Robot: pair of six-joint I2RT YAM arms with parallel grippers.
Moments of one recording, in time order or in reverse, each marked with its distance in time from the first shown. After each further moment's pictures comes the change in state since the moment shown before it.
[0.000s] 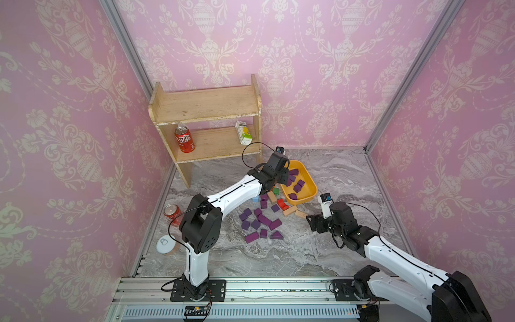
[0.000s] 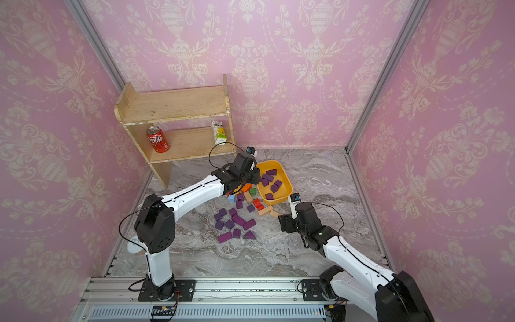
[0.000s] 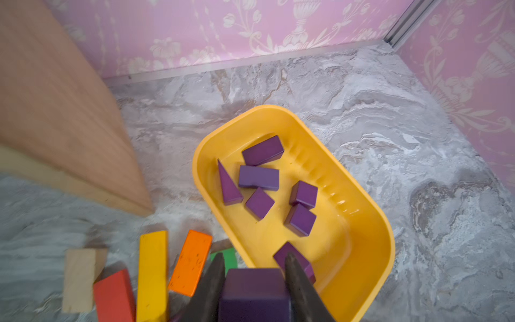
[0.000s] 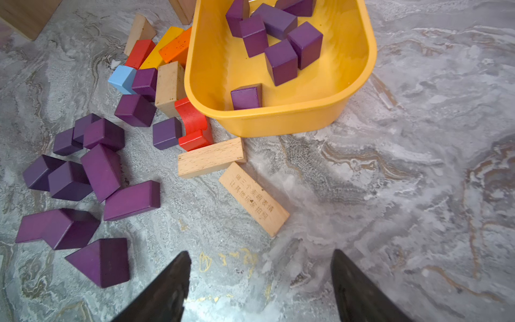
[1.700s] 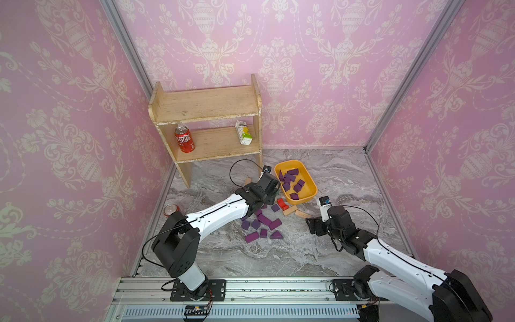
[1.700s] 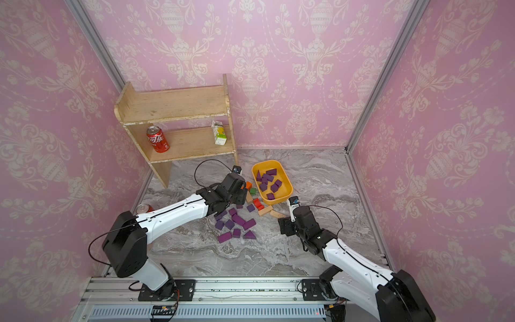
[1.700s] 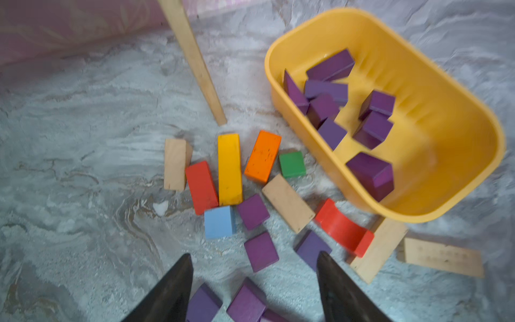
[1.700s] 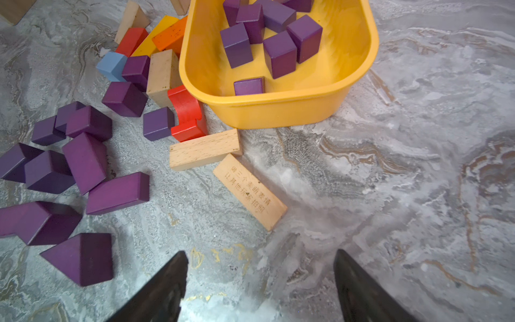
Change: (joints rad) left arm -0.048 -0.335 -0.496 -0.063 -0.230 -0.029; right arm 0.059 0.001 -0.049 0.052 0.058 -0.005
